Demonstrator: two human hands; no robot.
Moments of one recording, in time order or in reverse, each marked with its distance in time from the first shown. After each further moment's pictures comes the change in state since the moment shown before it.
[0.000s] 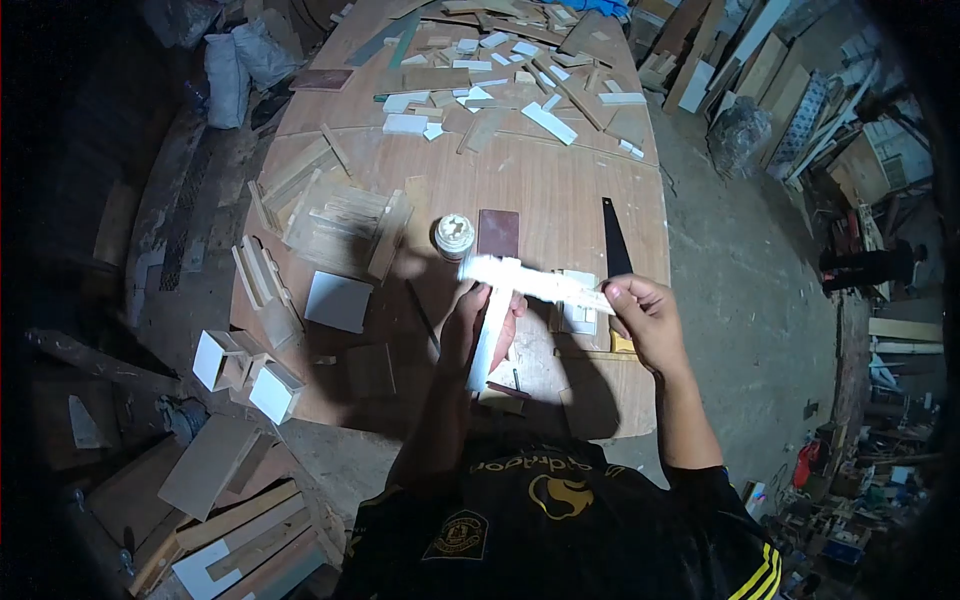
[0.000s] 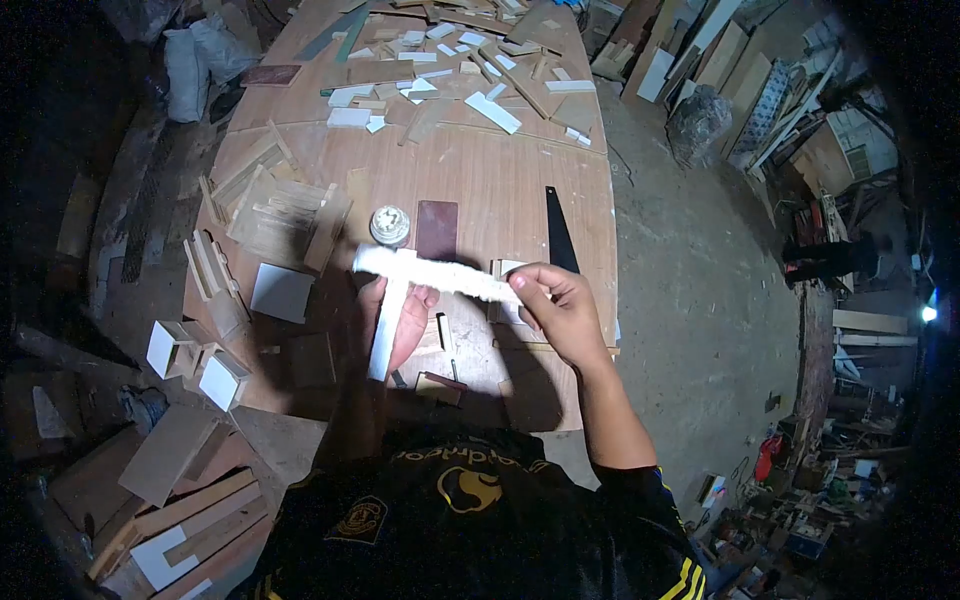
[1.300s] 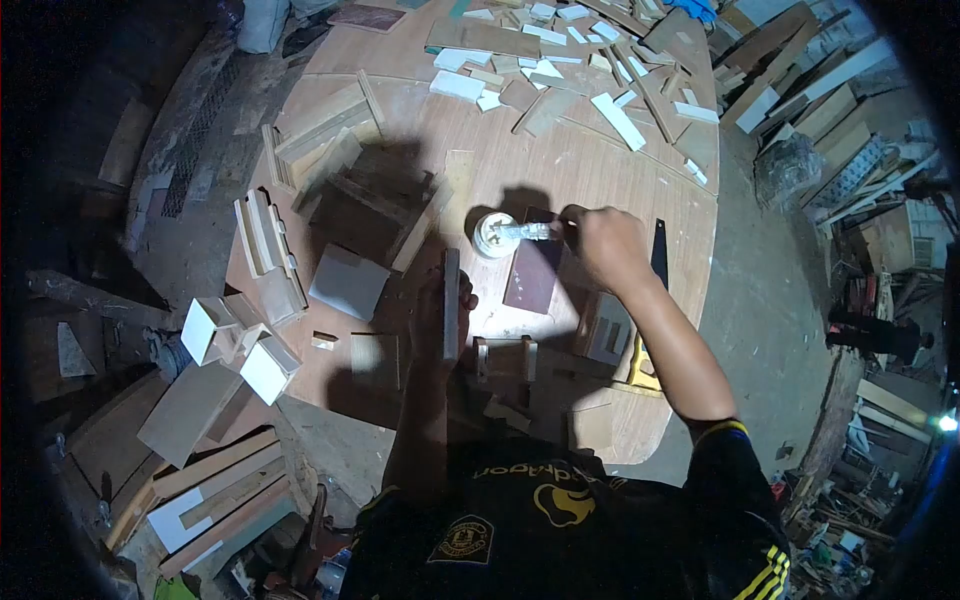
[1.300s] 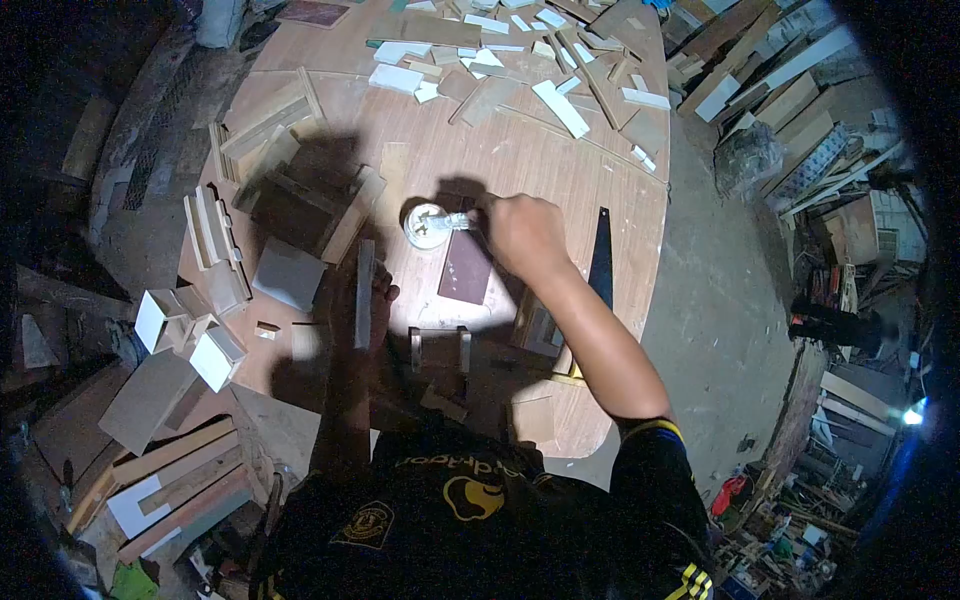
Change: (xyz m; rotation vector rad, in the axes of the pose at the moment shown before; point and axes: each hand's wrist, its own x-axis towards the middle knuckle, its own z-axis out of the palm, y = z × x) left_hand 0.015 0.068 -0.100 0.230 0.499 0.153; right_hand 0.199 0.035 0.075 -1.433 -0.156 -0.365
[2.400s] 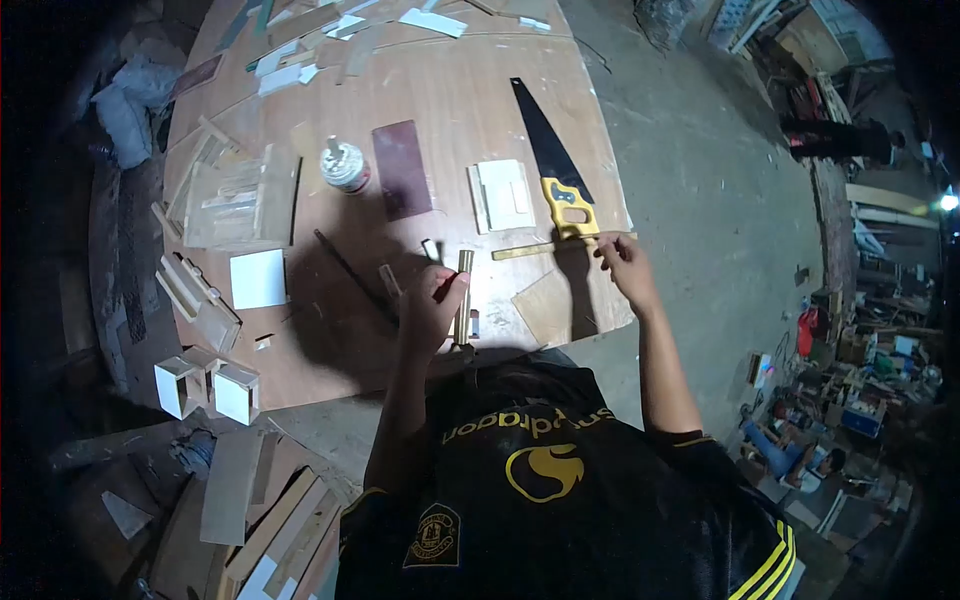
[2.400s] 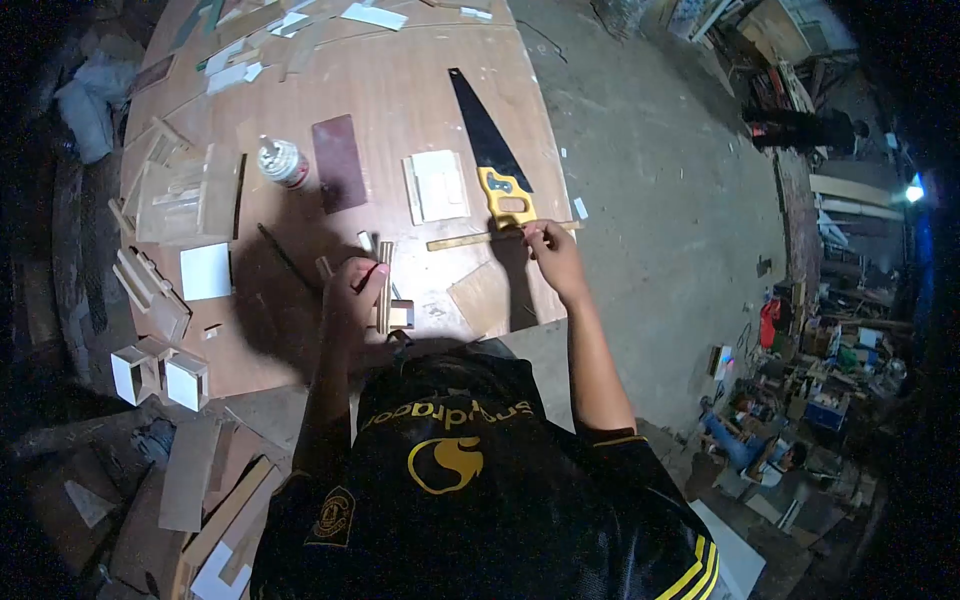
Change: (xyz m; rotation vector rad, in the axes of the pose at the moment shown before) left_hand -0.133 -0.103 0.024 1.286 -0.279 -0.028; right_hand -0.362 0.096 0.084 1.048 0.264 0.888
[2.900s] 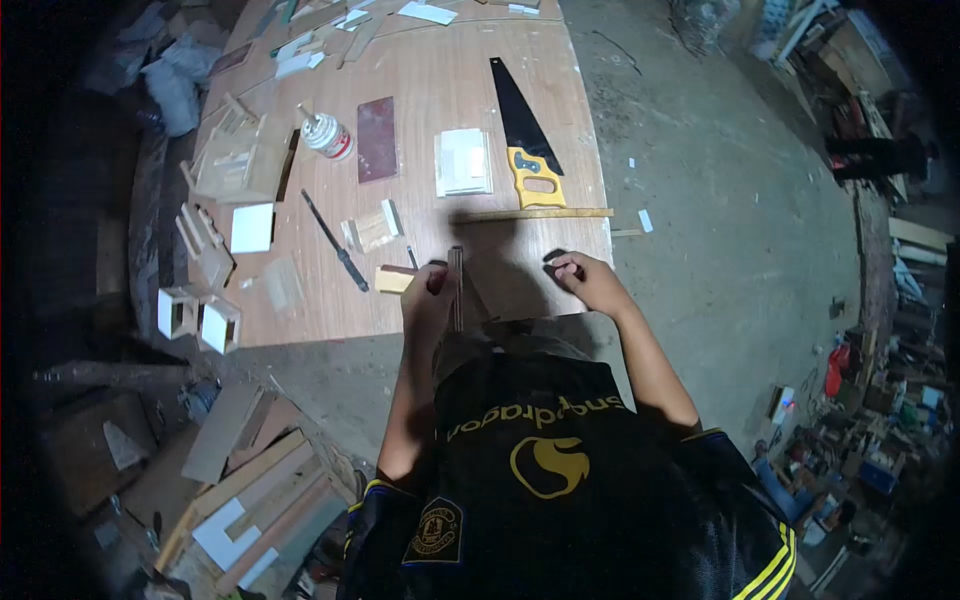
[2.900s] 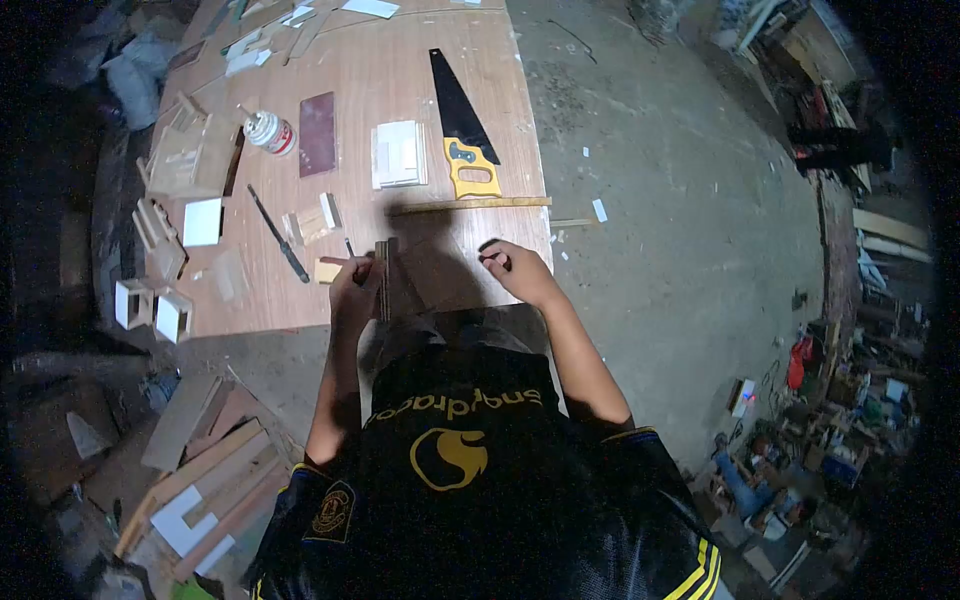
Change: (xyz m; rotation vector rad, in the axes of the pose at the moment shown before) left_hand -0.081 -0.050 0.122 0.248 0.250 0.029; right_hand -0.032 0.105 -0.064 -0.256 -0.401 -0.202
